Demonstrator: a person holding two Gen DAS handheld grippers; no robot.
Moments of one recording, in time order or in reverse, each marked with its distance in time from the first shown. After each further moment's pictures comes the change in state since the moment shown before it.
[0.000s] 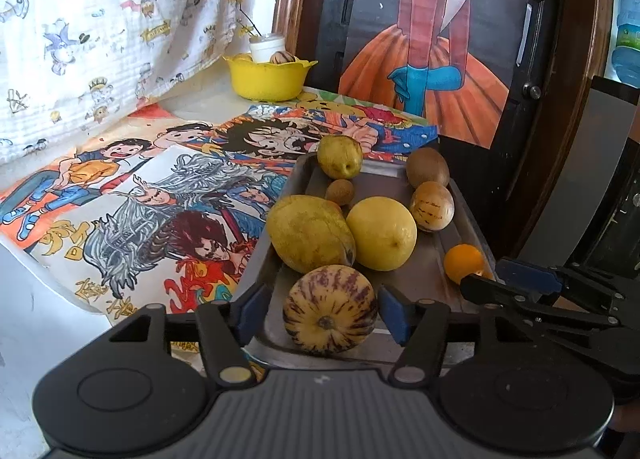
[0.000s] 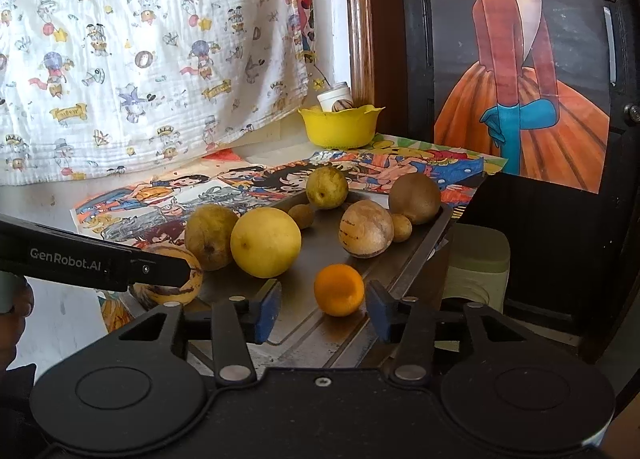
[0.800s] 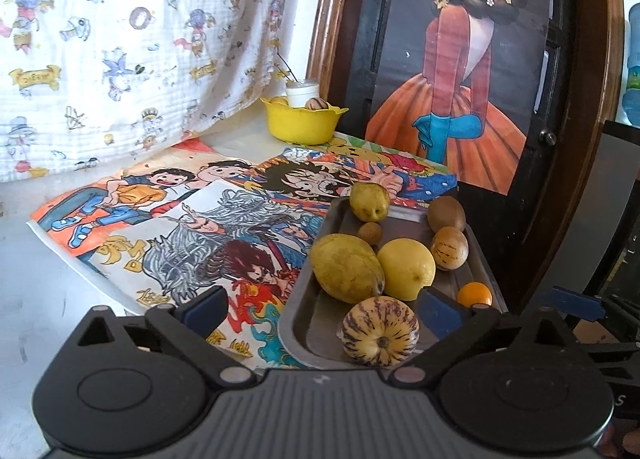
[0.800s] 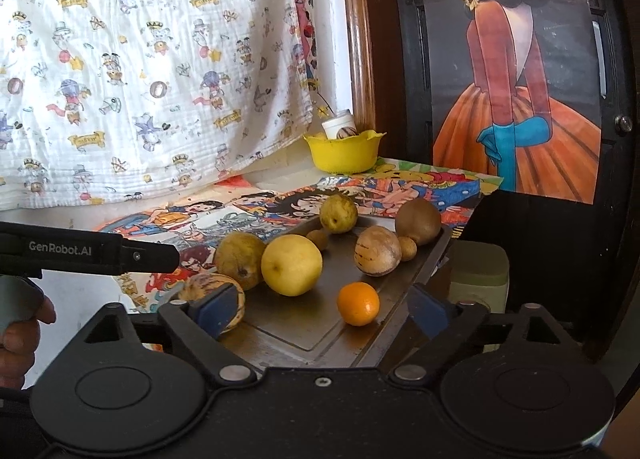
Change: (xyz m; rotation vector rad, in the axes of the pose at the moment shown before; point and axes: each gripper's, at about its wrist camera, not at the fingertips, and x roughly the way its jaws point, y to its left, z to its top) left arm -0.041 0.018 -0.005 -0.060 -0.134 0.060; right arm -0.038 0.016 0.004 0.020 -0.071 0.003
